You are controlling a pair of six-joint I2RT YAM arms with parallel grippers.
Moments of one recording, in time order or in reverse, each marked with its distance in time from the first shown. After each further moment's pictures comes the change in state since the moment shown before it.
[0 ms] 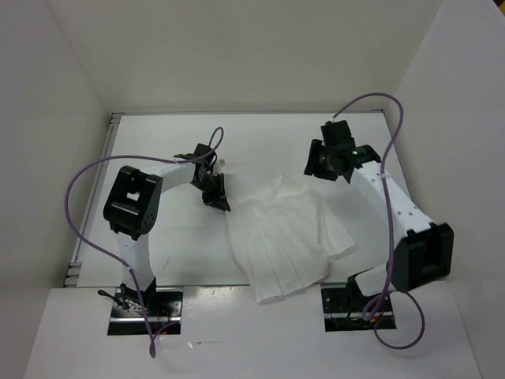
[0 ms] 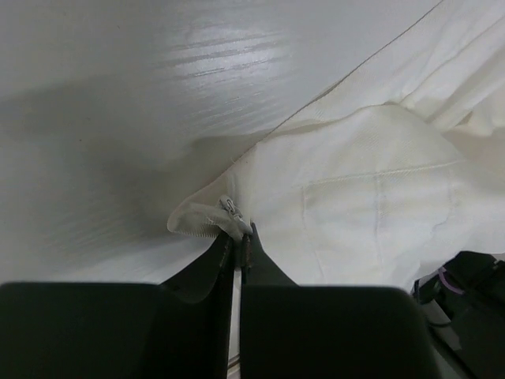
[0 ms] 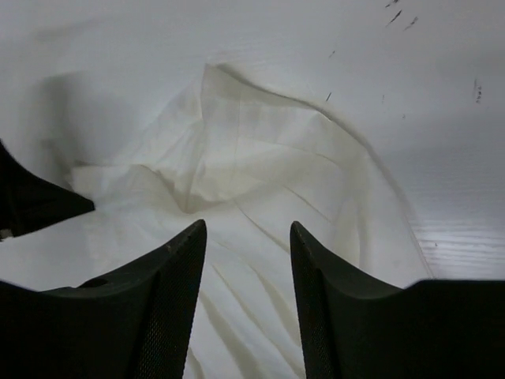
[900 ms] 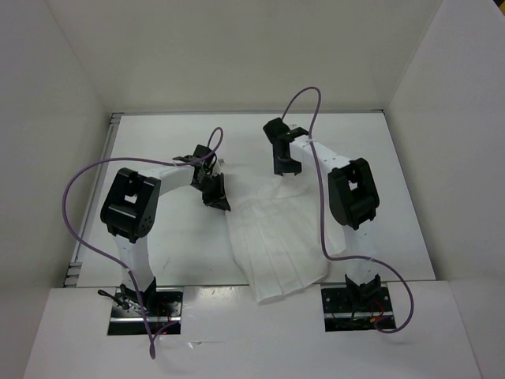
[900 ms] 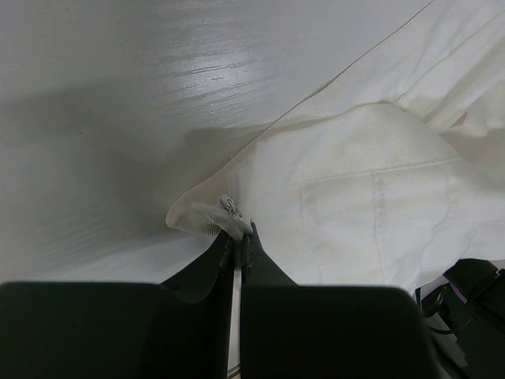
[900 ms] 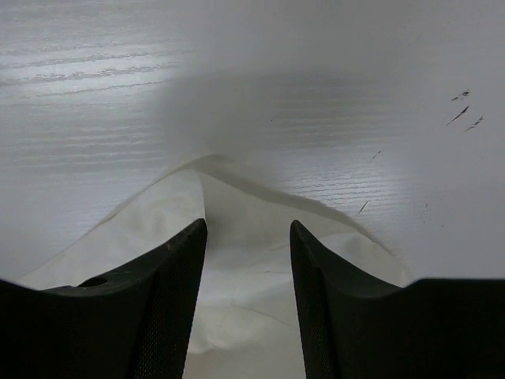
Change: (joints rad) left arm -0.006 -0.043 -0.046 0.063 -0.029 -0.025; right arm 0.181 0.738 0.467 -0.077 0.298 -0.062
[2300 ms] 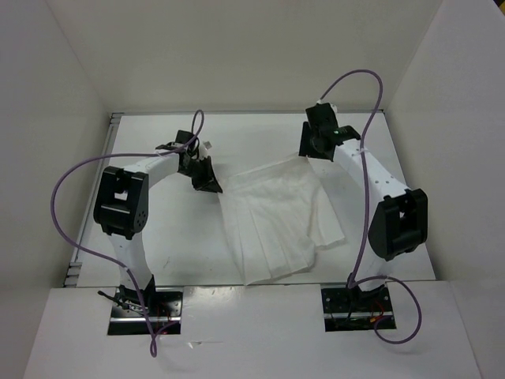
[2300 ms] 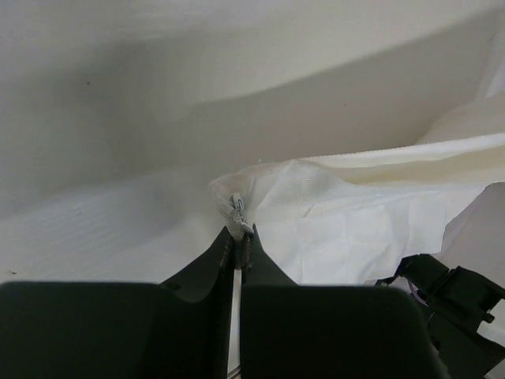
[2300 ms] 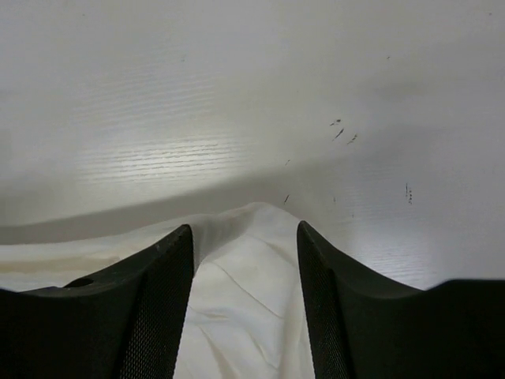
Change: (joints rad) left arm 0.140 -0.006 0.096 -0.027 0.087 0.059; right arm -0.161 -0.405 -0.217 0.133 -0.071 -0.056
